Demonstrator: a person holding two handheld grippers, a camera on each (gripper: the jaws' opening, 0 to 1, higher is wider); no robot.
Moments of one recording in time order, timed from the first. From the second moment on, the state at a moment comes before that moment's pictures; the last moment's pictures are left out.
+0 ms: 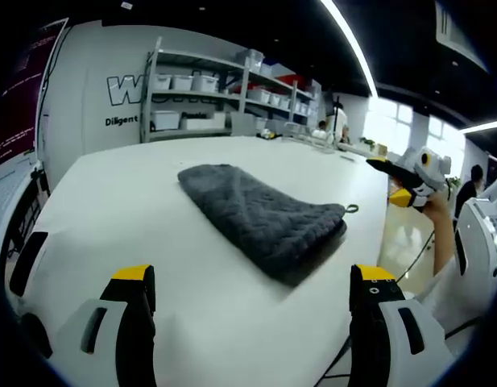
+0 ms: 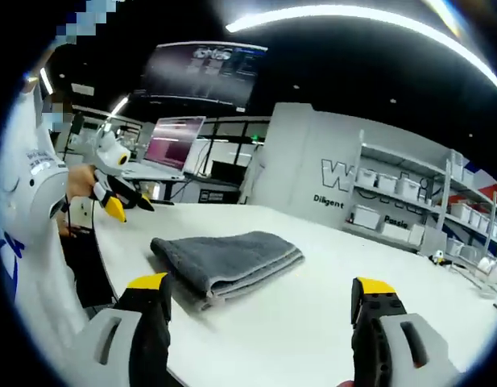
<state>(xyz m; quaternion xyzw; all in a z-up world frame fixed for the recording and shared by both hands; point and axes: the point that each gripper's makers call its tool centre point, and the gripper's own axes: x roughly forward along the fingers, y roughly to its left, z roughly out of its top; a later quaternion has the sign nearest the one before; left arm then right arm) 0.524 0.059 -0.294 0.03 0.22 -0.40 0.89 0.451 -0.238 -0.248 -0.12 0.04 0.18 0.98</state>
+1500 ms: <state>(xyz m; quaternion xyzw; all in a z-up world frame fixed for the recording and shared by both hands) 0.520 -0.138 -0.276 0.35 0.04 -0.52 0.78 0.427 -0.273 -0.277 -0.08 0.08 0.13 0.98</state>
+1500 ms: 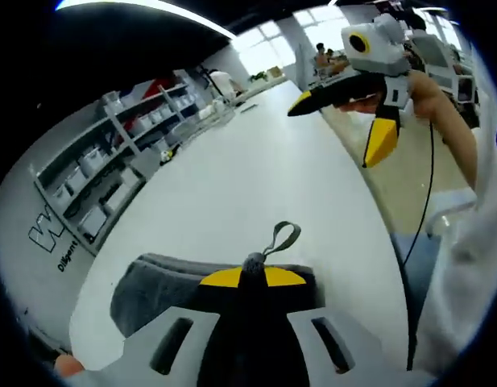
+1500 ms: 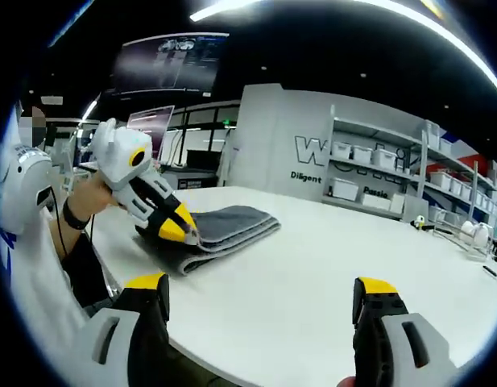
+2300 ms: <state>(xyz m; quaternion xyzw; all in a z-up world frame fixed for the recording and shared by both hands) 0.575 0.132 -0.229 0.16 0.00 -0.14 0.98 0.438 -0.268 -0.279 -0.09 0.09 0.14 0.98</state>
